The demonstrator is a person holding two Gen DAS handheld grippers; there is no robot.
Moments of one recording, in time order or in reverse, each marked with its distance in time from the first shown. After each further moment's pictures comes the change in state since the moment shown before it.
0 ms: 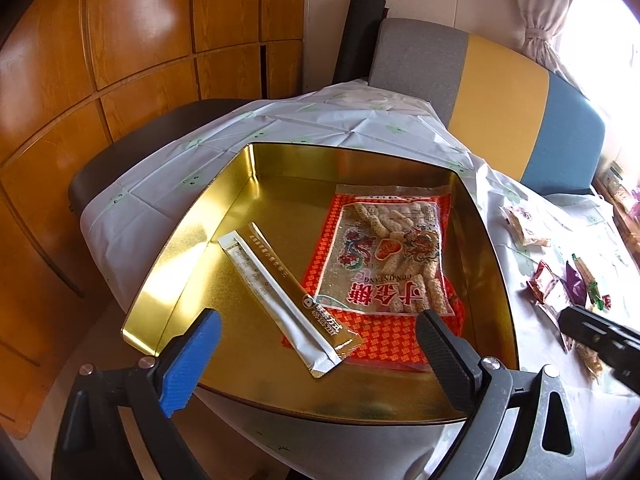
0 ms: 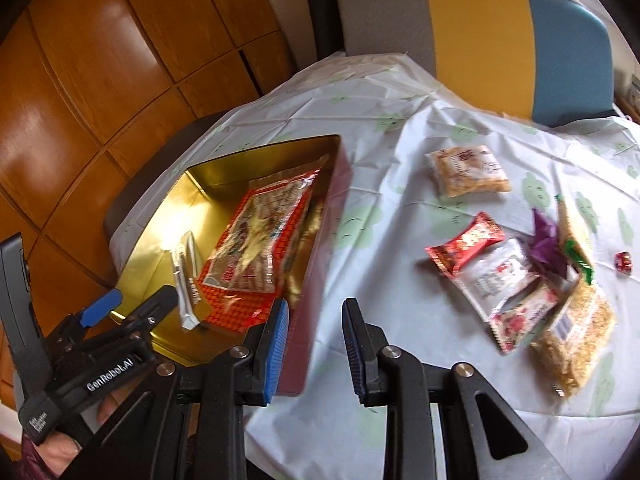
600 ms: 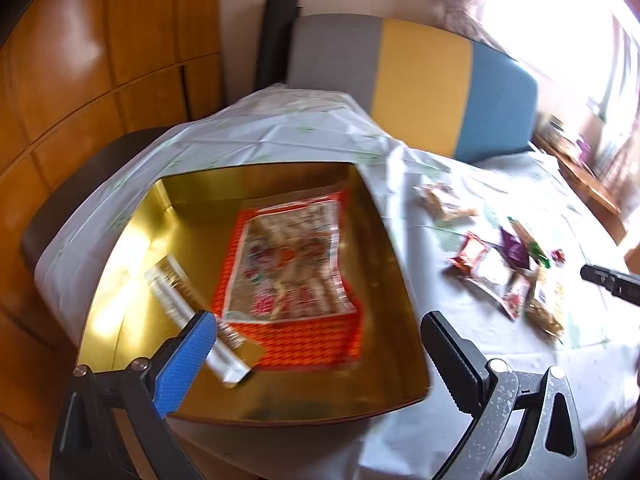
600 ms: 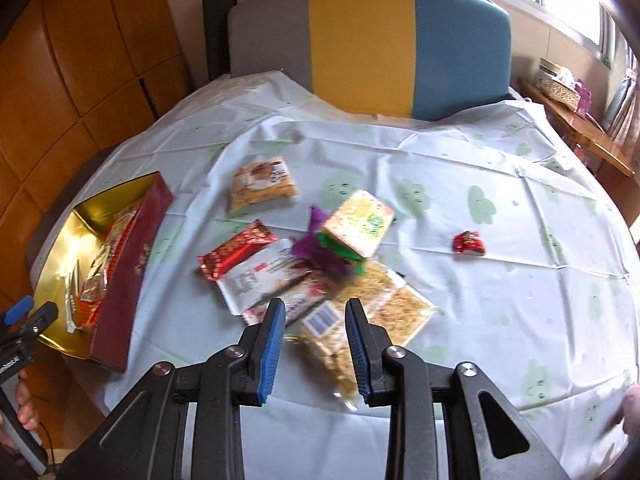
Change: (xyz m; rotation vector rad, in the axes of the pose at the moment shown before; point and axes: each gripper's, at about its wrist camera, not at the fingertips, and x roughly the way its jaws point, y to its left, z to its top) left arm -0.018 -0.061 0.008 0.215 -0.004 -0.190; right arm -0.073 -0.145 -0.011 0.116 -0.044 -0.314
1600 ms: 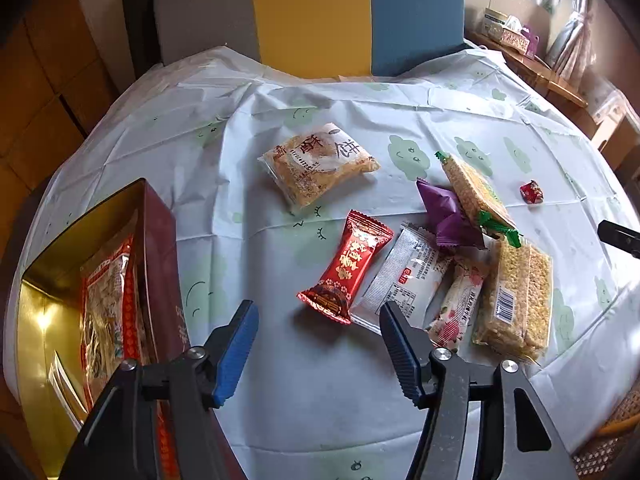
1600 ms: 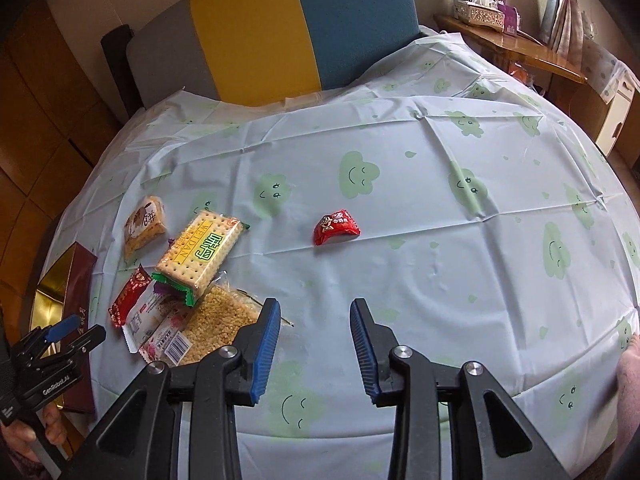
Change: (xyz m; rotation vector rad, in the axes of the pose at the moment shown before) left arm 0.113 -0.150 0.052 0.303 0.250 -0.100; right arm 0.013 -0.132 0.005 0.286 0.063 -0.039
